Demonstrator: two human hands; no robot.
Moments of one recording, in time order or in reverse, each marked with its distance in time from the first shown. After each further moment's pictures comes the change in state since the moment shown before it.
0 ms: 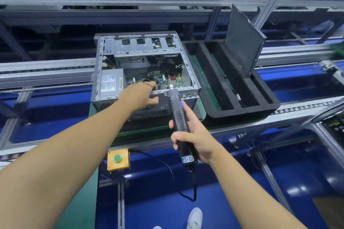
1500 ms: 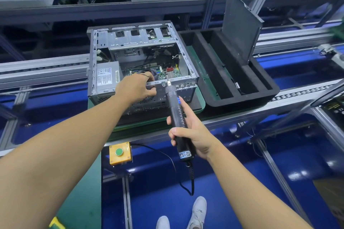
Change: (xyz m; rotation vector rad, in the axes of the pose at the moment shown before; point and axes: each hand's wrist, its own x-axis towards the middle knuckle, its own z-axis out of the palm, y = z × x) left_hand -0.001 -0.003 0.005 0.012 0.100 0.010; right_hand -0.009 0.022 0.007 0.040 0.030 0.005
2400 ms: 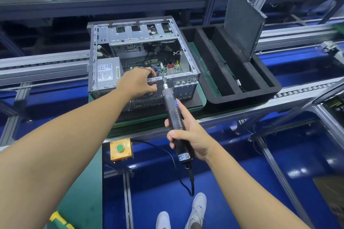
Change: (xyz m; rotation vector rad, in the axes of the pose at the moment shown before) left_hand 0.001 0.004 -0.010 -0.086 -0.078 -0.030; right_hand -0.004 0.013 0.003 -0.021 0.008 0.056
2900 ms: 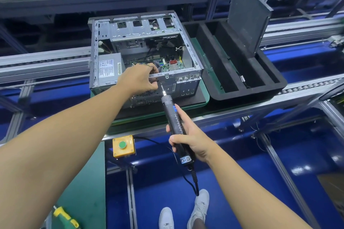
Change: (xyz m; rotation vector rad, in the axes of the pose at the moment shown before) left_hand -0.001 -0.001 -0.002 0.014 -0.006 0.045; right_hand 0.002 0.024 -0.008 -0.113 0.020 0.085
